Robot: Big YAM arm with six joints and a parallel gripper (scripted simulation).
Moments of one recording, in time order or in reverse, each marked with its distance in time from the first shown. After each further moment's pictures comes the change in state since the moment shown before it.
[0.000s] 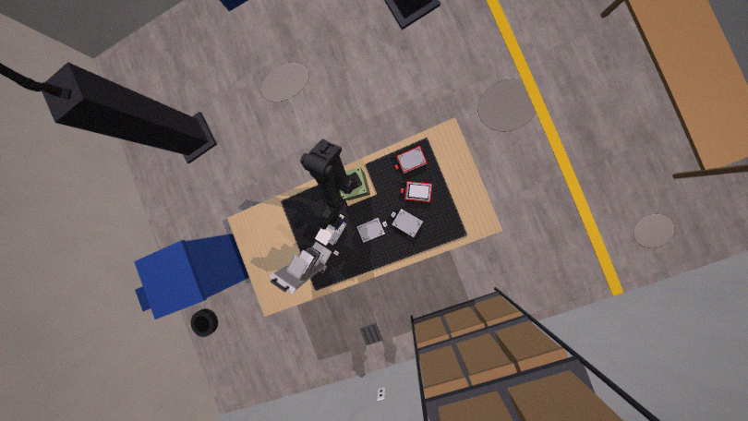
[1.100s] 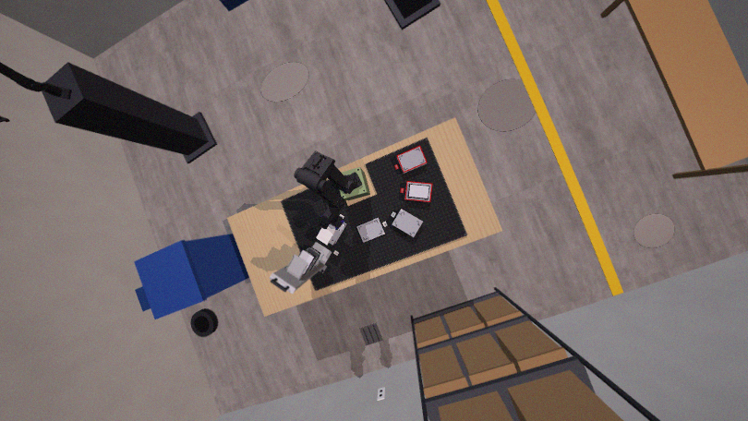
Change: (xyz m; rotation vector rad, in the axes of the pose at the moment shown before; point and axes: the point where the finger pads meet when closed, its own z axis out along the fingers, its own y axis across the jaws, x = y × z) arm 0.011 0.000 0.010 0.000 0.002 0.000
